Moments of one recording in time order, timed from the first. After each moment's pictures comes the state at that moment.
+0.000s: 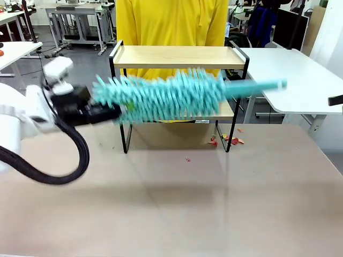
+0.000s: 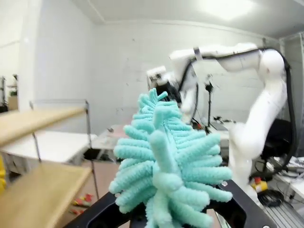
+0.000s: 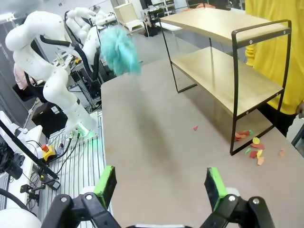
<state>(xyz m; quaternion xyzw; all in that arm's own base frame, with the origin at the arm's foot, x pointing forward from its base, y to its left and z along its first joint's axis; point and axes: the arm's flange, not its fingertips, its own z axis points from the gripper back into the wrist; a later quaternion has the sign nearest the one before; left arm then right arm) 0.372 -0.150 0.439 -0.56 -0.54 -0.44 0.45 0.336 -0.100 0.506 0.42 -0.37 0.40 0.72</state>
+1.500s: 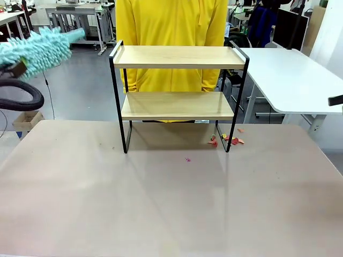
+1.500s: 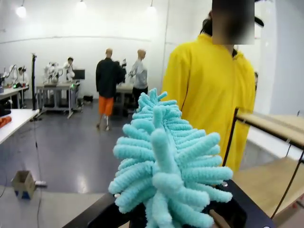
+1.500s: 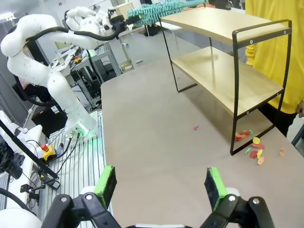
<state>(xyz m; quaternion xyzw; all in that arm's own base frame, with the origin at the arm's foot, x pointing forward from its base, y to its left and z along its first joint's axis) 0.404 0.084 0.451 -0.14 -0.73 -0.06 0.67 0.335 -0.100 0.507 0.42 -0.37 0.41 0.72</state>
